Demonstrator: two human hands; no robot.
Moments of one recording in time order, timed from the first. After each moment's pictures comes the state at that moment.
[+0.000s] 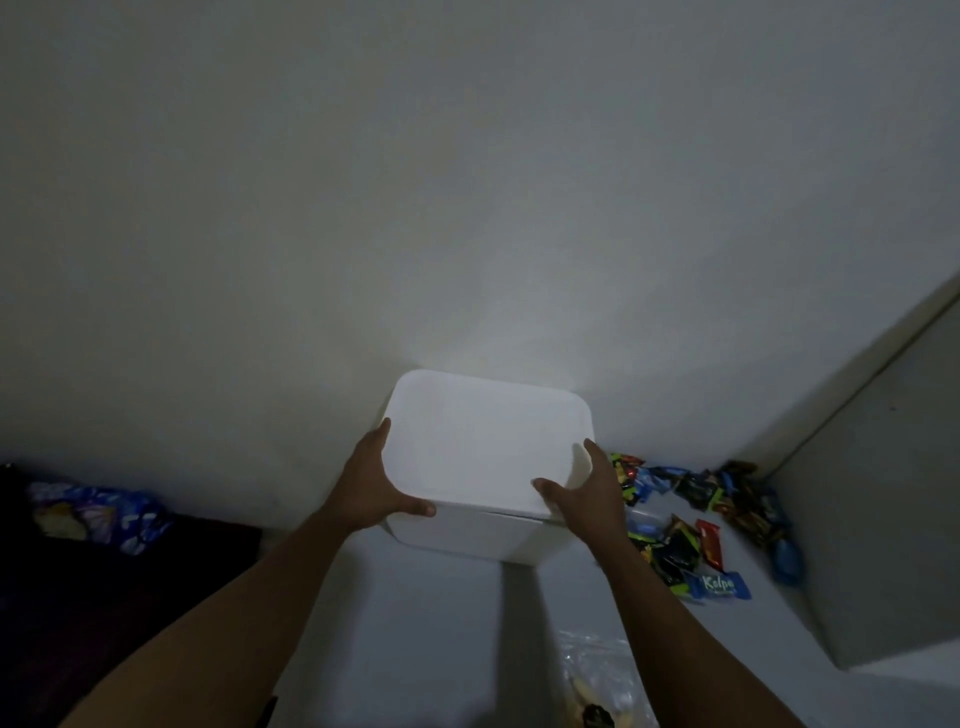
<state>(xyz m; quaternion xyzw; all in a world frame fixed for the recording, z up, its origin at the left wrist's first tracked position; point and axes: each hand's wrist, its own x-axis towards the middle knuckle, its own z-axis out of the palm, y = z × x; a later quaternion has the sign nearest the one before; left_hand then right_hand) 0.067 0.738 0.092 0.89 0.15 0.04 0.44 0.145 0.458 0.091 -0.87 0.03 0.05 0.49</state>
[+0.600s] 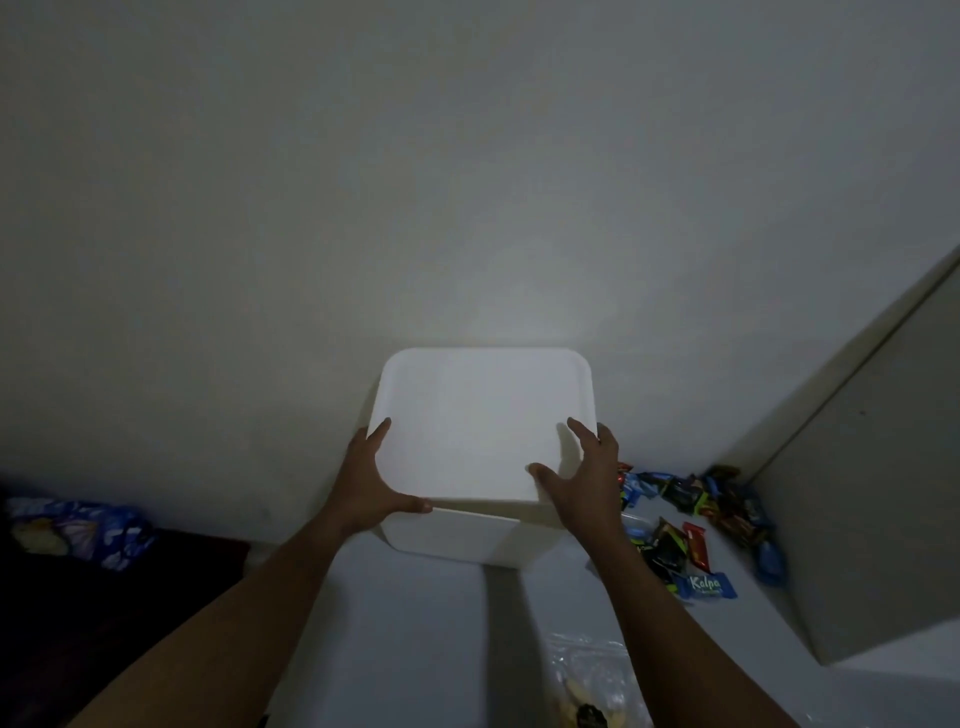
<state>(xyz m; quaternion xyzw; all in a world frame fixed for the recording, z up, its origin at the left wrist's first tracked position) 0.064 0.738 0.095 0.87 0.17 0.07 0.46 0.139 0.461 0.118 -0.89 -0.05 -0.05 0.45</state>
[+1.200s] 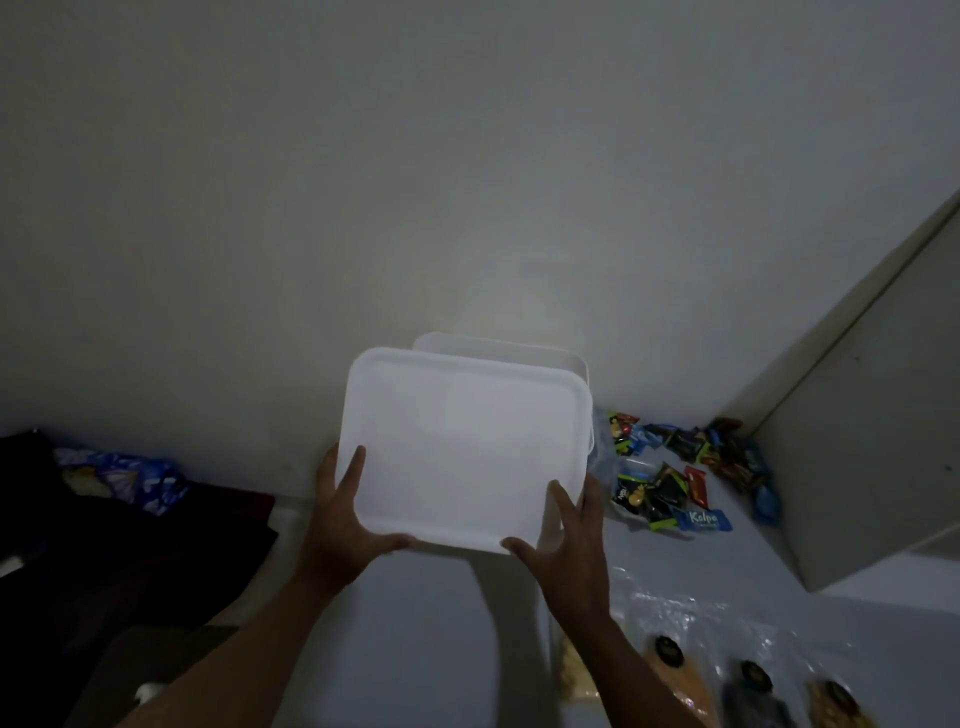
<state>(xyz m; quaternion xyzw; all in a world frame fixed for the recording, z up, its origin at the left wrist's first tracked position) -0.085 0.725 0.049 0.88 0.17 0.13 0.42 -0.017 0.445 0.048 -0.91 -0.10 -0.07 0.40</state>
